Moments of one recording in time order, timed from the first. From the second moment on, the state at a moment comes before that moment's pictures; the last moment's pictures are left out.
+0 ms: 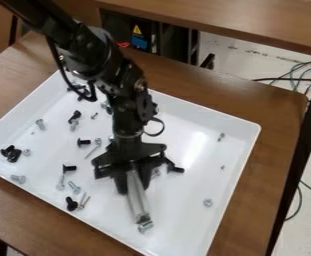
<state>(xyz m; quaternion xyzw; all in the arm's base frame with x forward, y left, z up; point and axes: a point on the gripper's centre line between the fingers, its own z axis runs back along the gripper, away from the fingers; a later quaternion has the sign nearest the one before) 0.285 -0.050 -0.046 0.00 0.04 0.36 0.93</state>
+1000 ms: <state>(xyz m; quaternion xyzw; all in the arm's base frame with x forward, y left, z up) 0.274 -0.125 0.021 0.03 0.06 0.02 1.00</state>
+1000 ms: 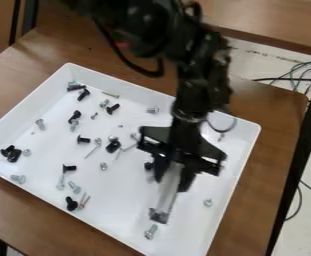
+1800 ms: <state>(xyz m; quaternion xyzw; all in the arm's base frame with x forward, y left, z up) 0.294 -0.152 -0.042 -0.02 0.15 -0.12 0.98</state>
